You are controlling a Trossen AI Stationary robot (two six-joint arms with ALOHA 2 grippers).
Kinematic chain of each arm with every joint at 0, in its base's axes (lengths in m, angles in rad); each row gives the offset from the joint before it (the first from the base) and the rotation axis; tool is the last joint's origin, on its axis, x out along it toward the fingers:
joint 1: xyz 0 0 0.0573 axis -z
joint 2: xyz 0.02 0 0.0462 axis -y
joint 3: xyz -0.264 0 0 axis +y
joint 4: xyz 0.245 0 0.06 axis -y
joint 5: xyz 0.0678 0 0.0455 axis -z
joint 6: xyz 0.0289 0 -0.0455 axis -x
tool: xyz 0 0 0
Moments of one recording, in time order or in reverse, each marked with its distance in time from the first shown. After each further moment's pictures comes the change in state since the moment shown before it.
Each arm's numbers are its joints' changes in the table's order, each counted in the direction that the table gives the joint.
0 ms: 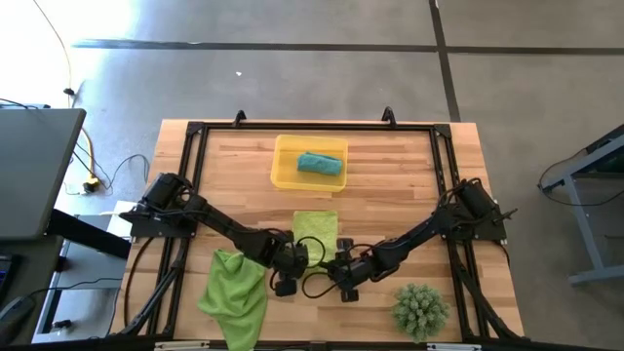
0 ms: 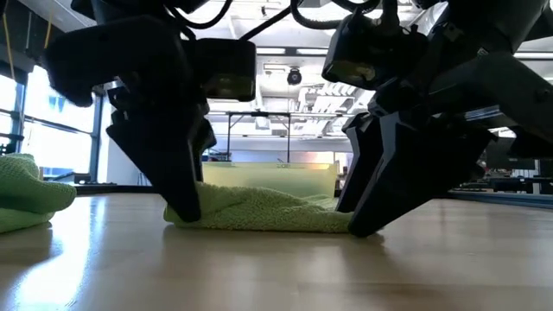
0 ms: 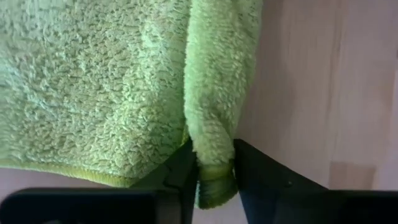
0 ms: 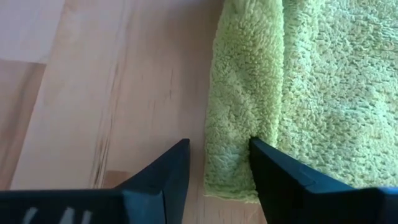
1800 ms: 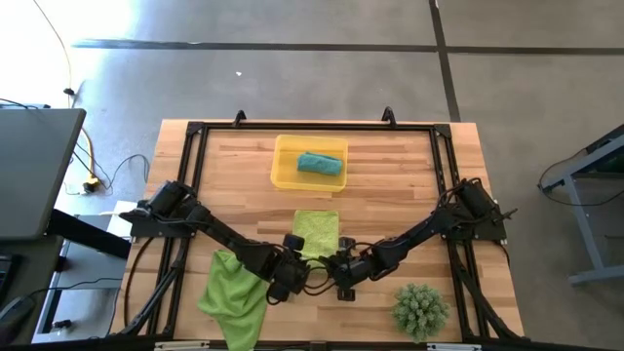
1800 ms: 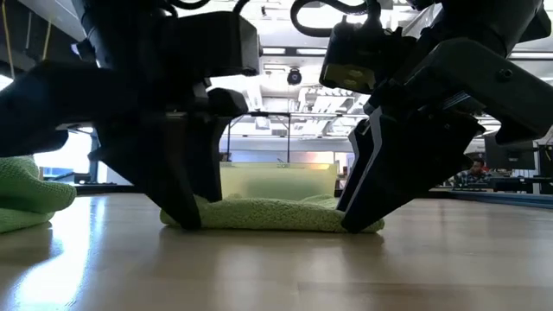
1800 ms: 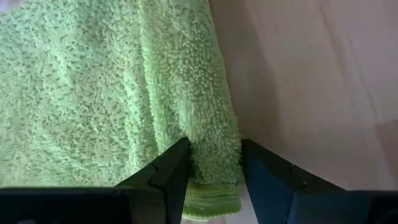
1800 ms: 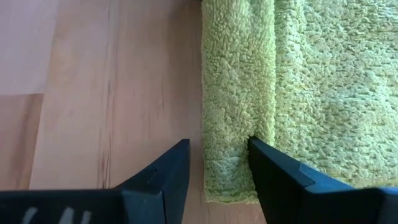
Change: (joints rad) left arm 0.071 -0.070 -0.093 -0.086 -0.208 -0.407; right arm 0.009 0.000 0.004 0.008 -0.012 -0.142
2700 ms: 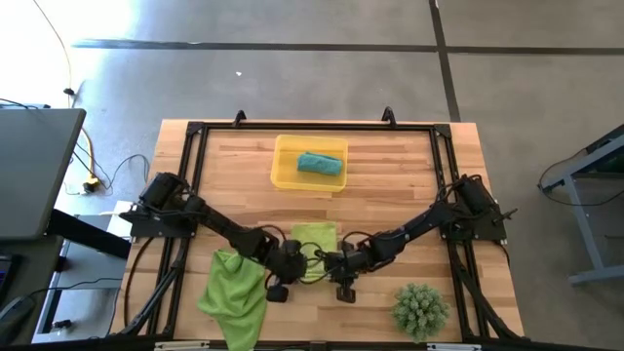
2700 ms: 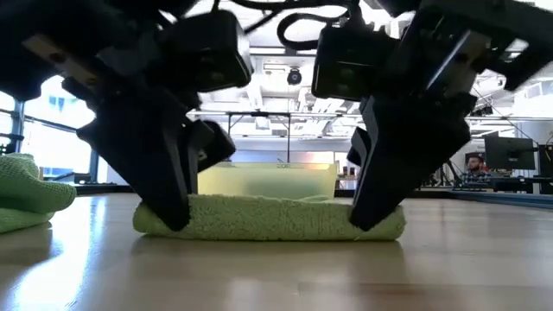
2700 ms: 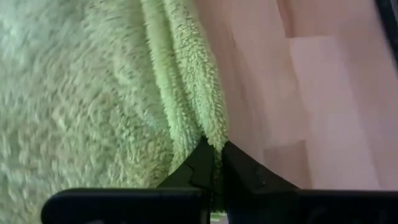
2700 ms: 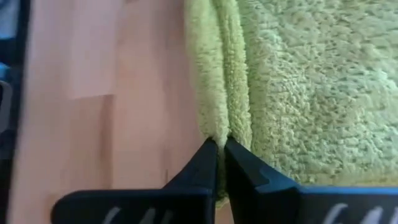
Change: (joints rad) left arm -0.051 0.088 0.223 0.365 0.417 0.192; right arm 0.044 0.036 0.001 0.030 -0.293 -0.086
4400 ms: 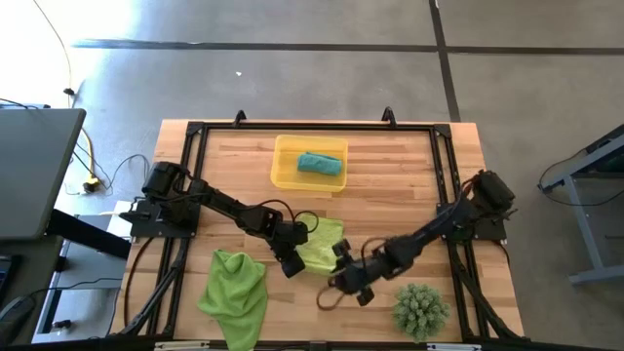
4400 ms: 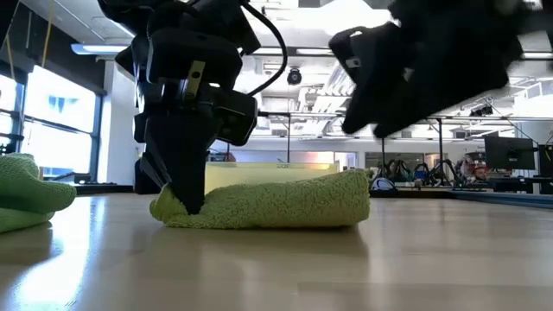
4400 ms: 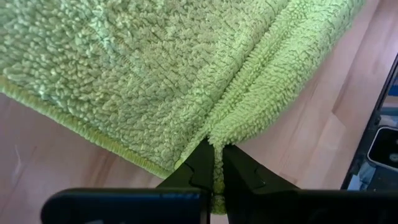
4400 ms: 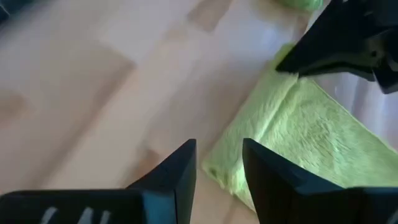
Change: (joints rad) left arm -0.205 0.024 0.042 -0.065 0.206 0.545; right arm -0.085 0.151 -0.001 -0.042 0.268 0.692
